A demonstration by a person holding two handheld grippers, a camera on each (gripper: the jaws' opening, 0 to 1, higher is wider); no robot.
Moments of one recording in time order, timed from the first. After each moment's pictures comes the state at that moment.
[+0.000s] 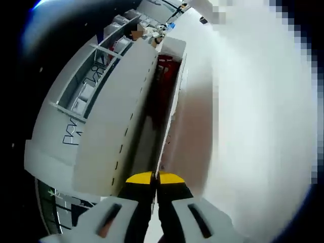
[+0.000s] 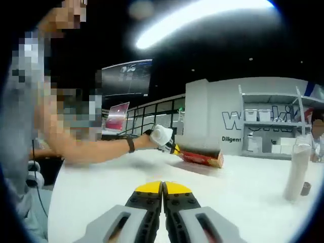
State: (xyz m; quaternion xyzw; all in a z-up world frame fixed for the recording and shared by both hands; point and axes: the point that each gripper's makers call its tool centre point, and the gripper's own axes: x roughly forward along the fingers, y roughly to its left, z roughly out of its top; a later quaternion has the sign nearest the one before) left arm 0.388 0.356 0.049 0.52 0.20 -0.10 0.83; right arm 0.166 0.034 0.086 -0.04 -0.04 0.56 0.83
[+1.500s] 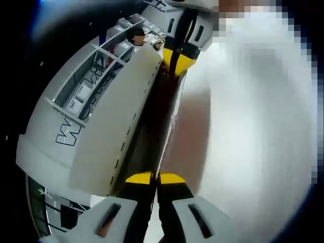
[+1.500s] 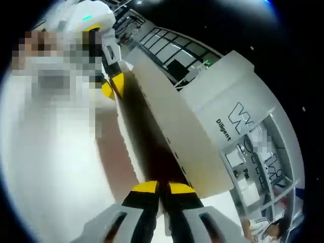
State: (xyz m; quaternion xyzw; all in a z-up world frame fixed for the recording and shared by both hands) left arm 0.389 0.339 0.042 0.48 0.20 -0.13 0.84; right arm 0.449 0.213 0.051 -0.48 0.03 0.45 0.76
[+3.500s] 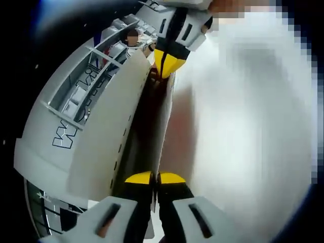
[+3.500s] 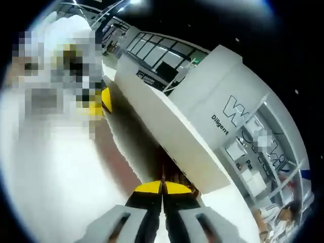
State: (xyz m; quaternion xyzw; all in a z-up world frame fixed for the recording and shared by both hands) left arm 0.393 0.331 0.028 0.49 0.20 -0.15 0.83; right arm 0.455 0.211 0.045 -0.40 0.05 0.45 0.80
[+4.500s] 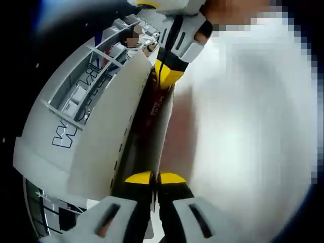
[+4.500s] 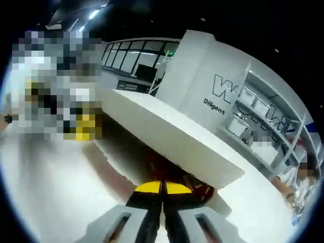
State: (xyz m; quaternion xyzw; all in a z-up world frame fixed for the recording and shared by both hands) left arm 0.392 0.331 0.028 0.48 0.20 -0.15 0.84; right arm 0.440 0.224 0.049 -0.30 0.10 0.44 0.84
